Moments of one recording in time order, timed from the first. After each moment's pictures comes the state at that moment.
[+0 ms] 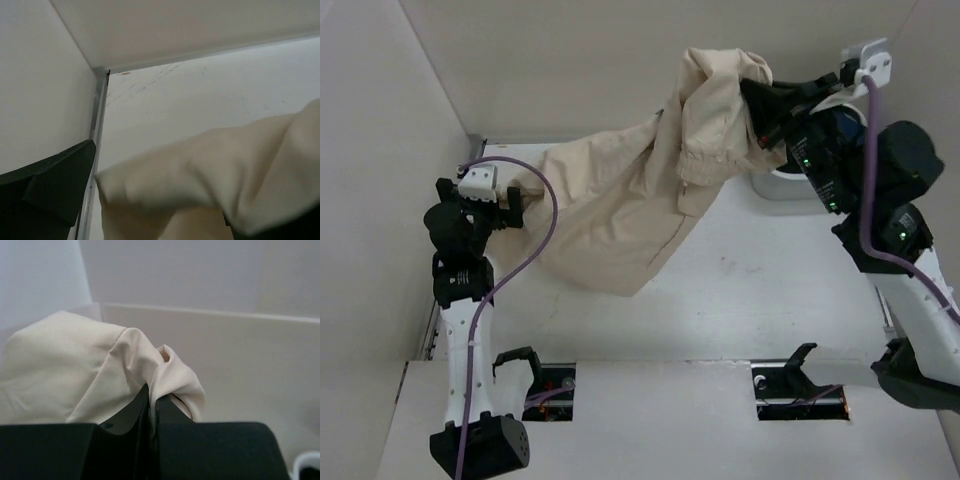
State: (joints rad) left arm 0.26 0.83 0.84 -0.11 0.26 0.20; right arm 0.80 1.30 2.01 -0.28 0.23 -0.04
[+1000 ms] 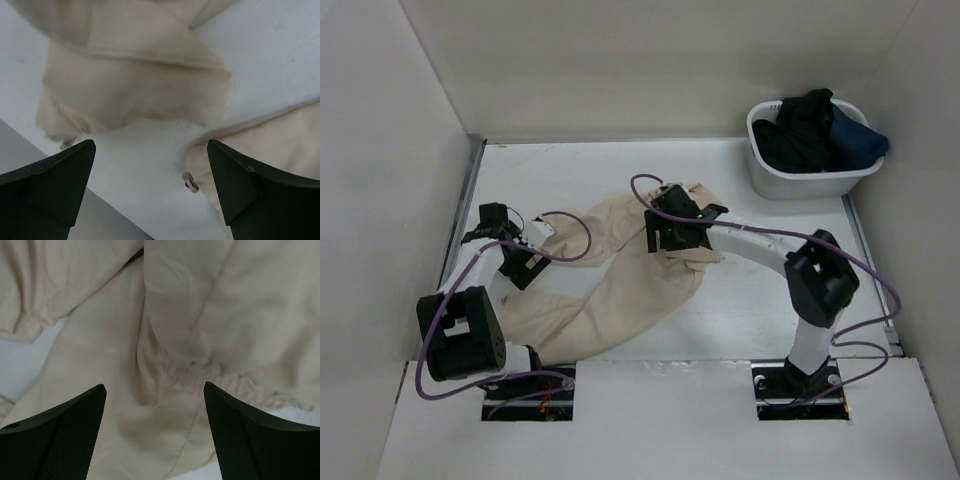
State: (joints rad) left arm 0.21 1.37 0.82 -0.64 0.10 0.94; right arm 0.73 1.78 1.30 -0.46 0.16 0.54
